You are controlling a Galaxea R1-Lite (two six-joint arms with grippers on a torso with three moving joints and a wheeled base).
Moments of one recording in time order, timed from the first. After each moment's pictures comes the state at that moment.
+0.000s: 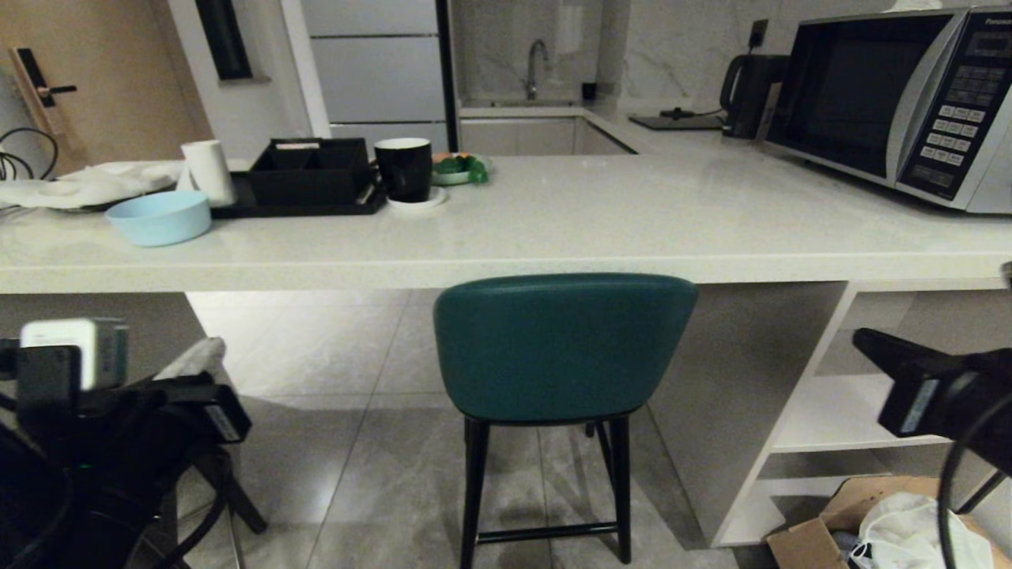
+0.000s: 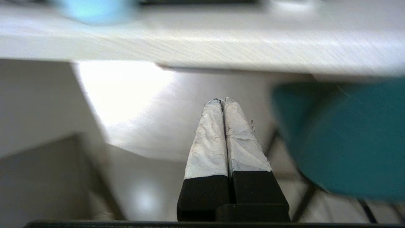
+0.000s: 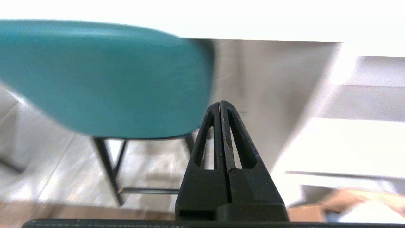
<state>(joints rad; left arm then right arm) -0.39 1.45 -0.09 -1.51 0.50 0.06 0.35 1.12 -0.44 -0.59 -0.27 0.03</state>
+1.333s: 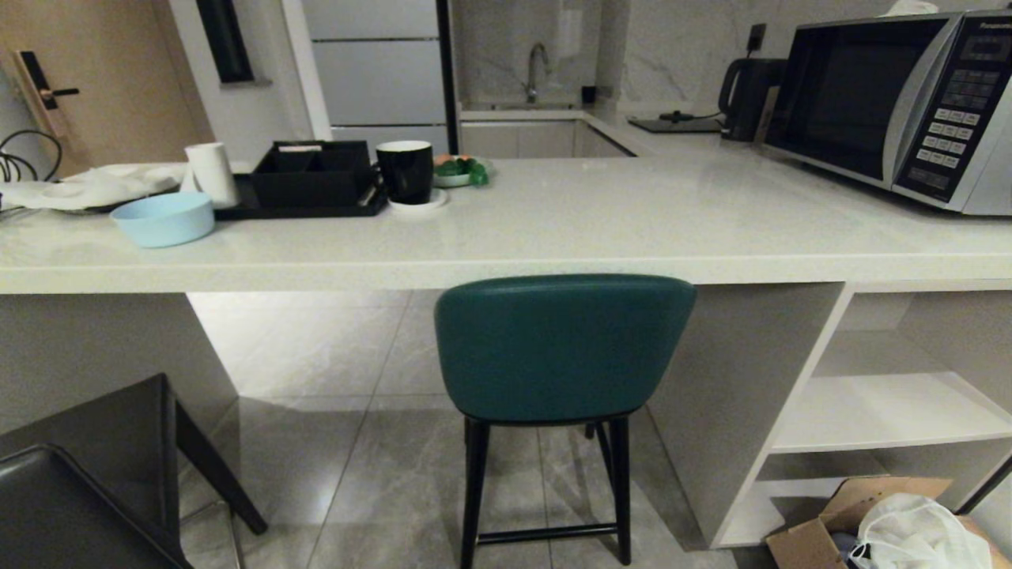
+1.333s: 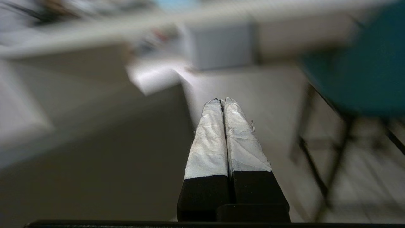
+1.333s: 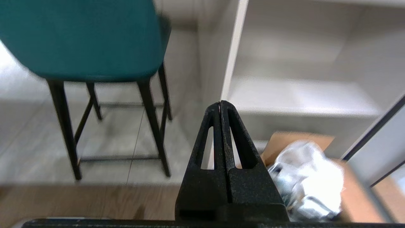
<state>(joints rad) 0.00 0.04 -0.09 -0.11 0.12 0.21 0.00 0.01 -0.27 0.29 -0.02 -0.08</state>
